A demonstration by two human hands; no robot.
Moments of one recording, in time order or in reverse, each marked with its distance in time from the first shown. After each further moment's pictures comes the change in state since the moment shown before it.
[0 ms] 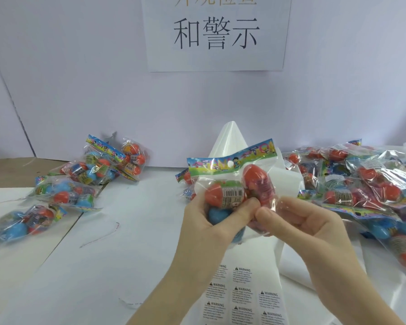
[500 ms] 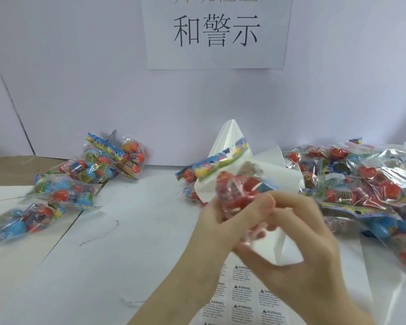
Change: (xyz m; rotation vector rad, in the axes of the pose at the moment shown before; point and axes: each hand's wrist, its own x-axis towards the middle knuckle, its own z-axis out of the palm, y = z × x) left_hand -0.001 -0.002 0.002 -0.087 -0.190 -0.196; right_hand -0.004 0.022 0.006 -0.757 0.099 -0.829
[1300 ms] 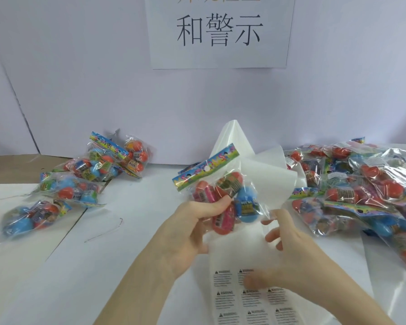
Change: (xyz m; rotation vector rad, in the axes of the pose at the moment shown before) left_hand 0.009 0.007 -0.038 -0.042 0.111 -0.363; right_hand -0.006 0.021 -0.014 -0.112 -0.819 0.877
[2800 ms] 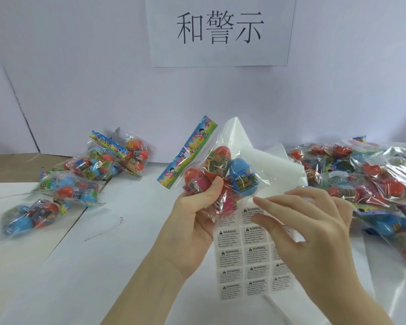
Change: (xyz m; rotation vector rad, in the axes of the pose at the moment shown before) left_hand -0.003 0.003 0.014 -0.330 -0.124 0.287; right_hand 0.006 -0.006 0.004 -0.247 0.938 -0.679
